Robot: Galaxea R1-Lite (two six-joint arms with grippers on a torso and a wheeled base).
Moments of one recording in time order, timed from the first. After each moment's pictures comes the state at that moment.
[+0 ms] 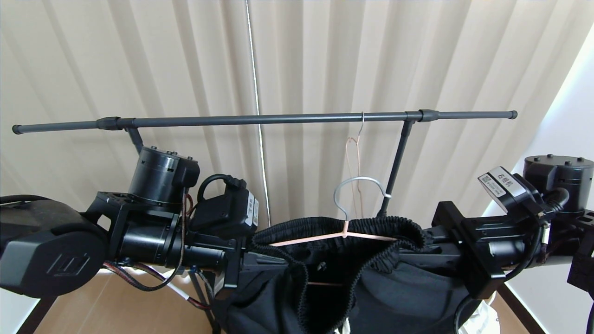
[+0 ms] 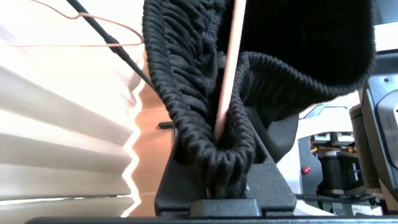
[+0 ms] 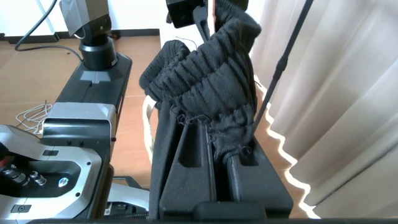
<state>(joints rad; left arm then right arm) -0.51 1.68 -0.87 -0.16 -0.75 0.81 0.32 1.61 -0.60 -0.68 1.18 -0.31</state>
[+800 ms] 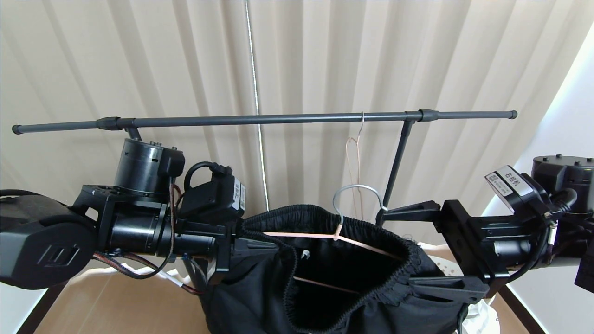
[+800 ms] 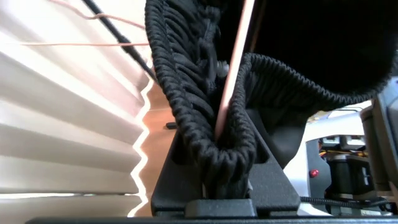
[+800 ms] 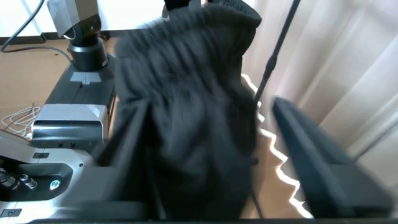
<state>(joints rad) -0.44 1.66 -0.87 -0.19 -0.75 0.80 0.29 1.60 -0.58 -0.68 1.16 -0.31</state>
